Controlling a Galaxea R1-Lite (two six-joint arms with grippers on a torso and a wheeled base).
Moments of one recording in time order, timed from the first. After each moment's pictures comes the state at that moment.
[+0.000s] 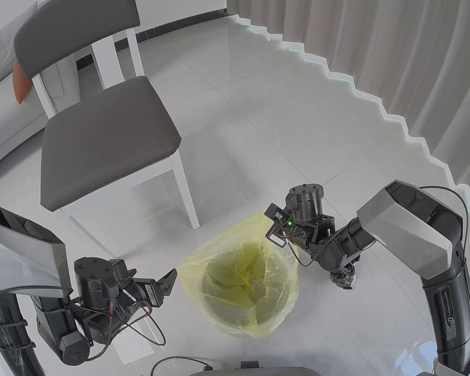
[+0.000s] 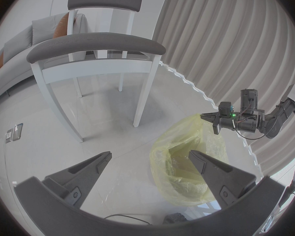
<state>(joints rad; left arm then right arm) -0.46 2.08 -0.12 -1.55 0.19 -0.34 0.51 2.52 -1.41 -0.72 -0.19 -0.69</state>
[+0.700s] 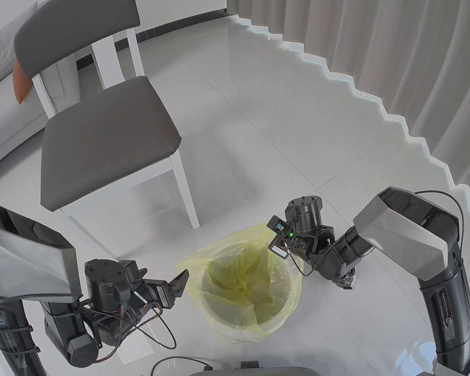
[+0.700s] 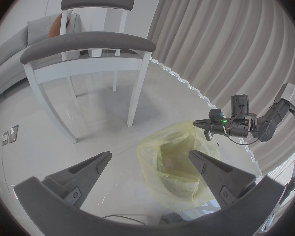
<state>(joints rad) -0.52 2.10 -0.15 -1.55 0.20 -0.34 0.51 2.54 -1.35 -0.73 -0.23 -0.66</state>
